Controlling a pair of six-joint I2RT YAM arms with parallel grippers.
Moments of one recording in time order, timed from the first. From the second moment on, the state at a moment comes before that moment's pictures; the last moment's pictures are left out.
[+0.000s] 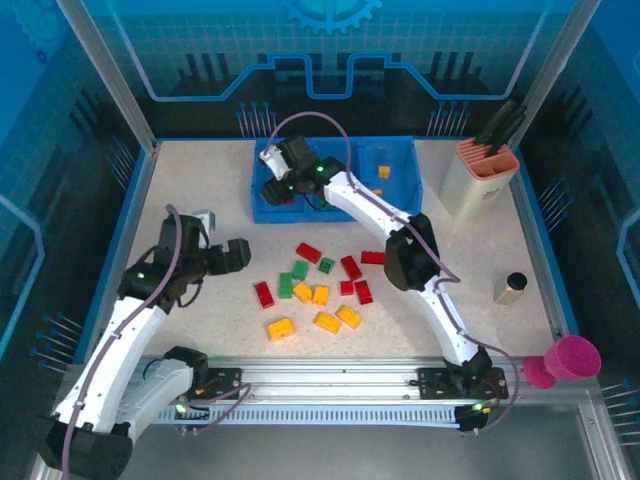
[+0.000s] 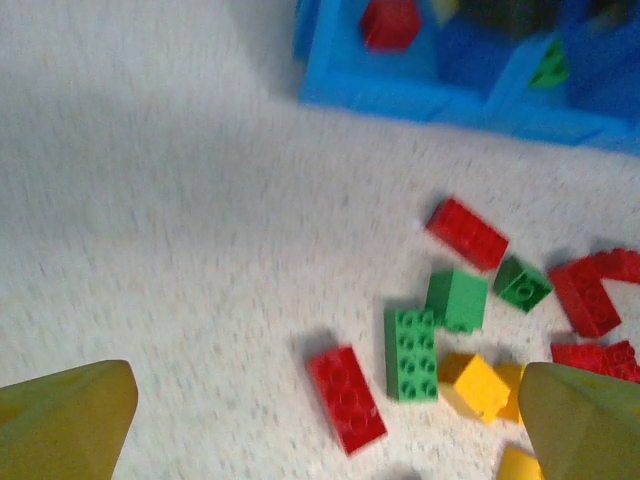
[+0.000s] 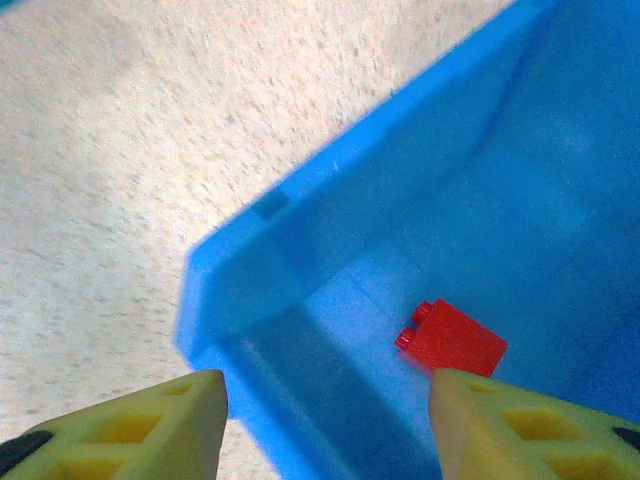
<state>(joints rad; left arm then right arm) -0.21 0.84 0.84 -0.86 0.04 -0.45 0.70 2.40 2.33 -0.68 -0.14 -0.07</state>
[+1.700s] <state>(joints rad) -0.48 1.36 0.63 -0.60 -0.03 -1.04 0.58 1.74 1.44 -0.47 -0.13 0.07</state>
